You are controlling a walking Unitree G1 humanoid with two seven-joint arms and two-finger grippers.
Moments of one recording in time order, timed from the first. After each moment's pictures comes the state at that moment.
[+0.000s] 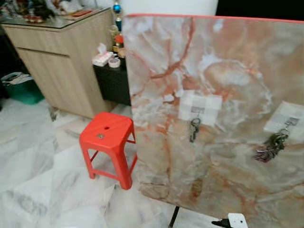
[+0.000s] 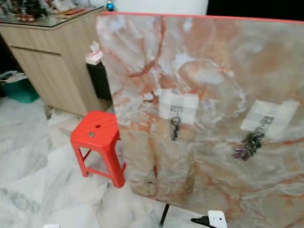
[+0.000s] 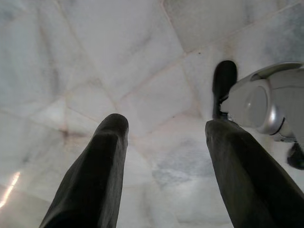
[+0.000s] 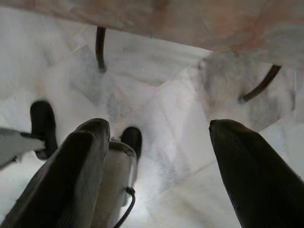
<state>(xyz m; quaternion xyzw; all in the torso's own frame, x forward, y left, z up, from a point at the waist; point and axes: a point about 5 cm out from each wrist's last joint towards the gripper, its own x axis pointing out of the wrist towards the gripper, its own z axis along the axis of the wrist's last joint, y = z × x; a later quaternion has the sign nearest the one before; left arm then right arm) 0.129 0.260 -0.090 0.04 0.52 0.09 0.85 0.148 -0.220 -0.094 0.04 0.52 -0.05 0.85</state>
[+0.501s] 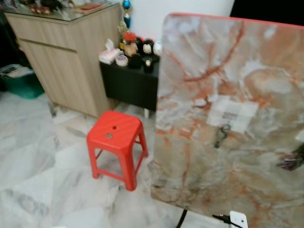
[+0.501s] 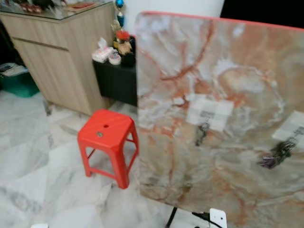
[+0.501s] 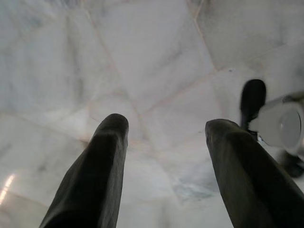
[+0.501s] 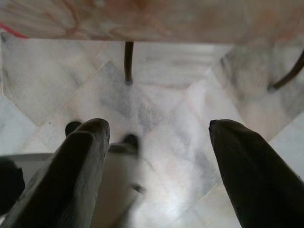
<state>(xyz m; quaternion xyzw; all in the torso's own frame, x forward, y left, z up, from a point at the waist) 0.130 0.278 -0.084 0.03 0.51 0.12 0.85 0.154 -0.216 -0.093 0.09 0.51 -0.09 0.85</state>
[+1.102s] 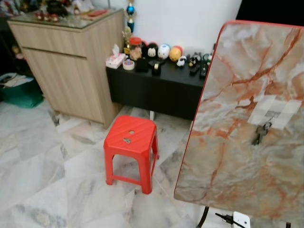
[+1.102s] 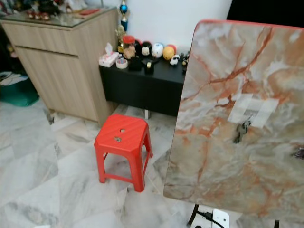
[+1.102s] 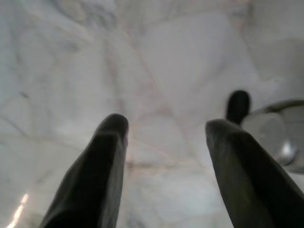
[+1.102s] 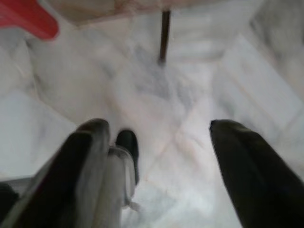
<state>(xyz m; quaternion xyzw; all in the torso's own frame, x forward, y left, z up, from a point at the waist) 0.119 0.283 -0.085 0.02 0.50 0.11 0.86 0.143 -0.226 -0.095 0.12 0.51 -0.13 0.84</state>
